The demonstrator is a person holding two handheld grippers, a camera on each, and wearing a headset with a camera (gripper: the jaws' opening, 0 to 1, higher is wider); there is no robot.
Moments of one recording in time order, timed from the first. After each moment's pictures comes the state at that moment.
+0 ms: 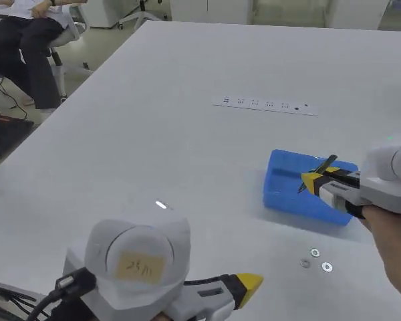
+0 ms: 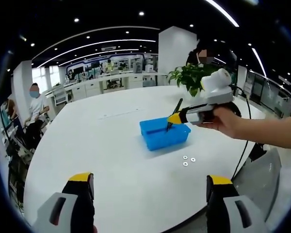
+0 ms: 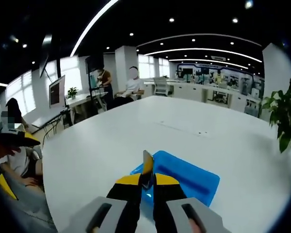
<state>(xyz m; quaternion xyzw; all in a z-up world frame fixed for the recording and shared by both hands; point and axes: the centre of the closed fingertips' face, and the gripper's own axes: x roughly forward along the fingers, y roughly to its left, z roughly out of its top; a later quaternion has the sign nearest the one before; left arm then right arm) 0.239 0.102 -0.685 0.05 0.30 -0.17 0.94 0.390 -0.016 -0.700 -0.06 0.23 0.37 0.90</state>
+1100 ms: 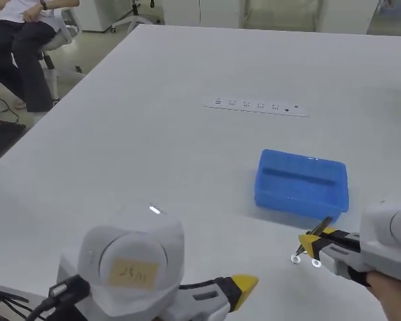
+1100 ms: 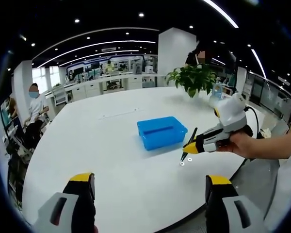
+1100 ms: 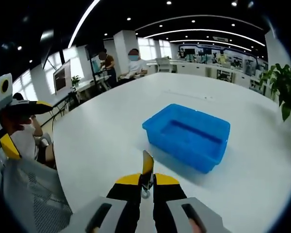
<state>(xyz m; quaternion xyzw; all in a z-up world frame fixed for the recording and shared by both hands) 0.232 0.097 -0.686 0.05 0.29 -0.18 0.94 0.327 -0.037 -0.779 -0.06 0.33 0.39 0.86</state>
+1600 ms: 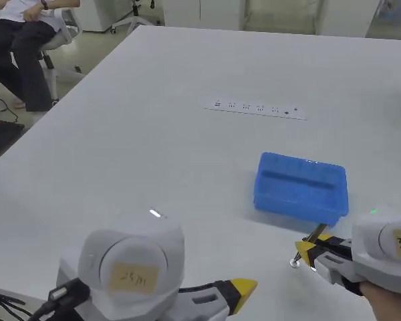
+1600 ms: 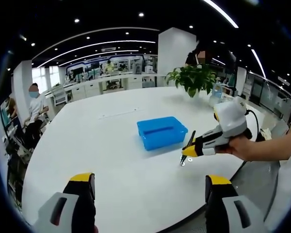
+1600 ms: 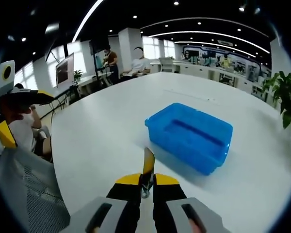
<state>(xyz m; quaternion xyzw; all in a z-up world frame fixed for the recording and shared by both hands) 0.234 0.097 -0.688 0.04 0.29 -0.18 0.94 0.322 -0.031 -0.782 -0.09 0.31 0.40 0.86</state>
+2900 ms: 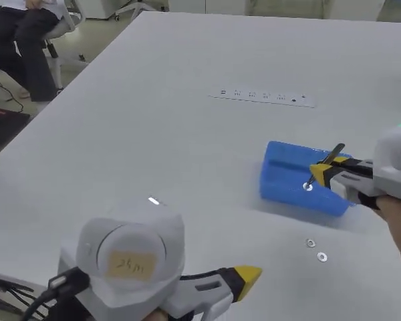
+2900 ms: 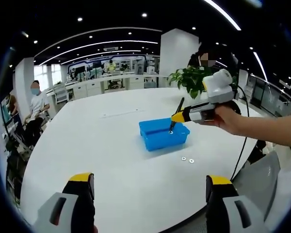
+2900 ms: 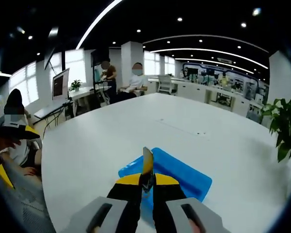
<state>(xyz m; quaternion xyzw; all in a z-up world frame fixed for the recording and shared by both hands) 0.236 0.101 -0.688 0.03 0.29 -0.17 0.94 0.408 -0.021 -0.713 -0.09 0.24 0.39 0.88</state>
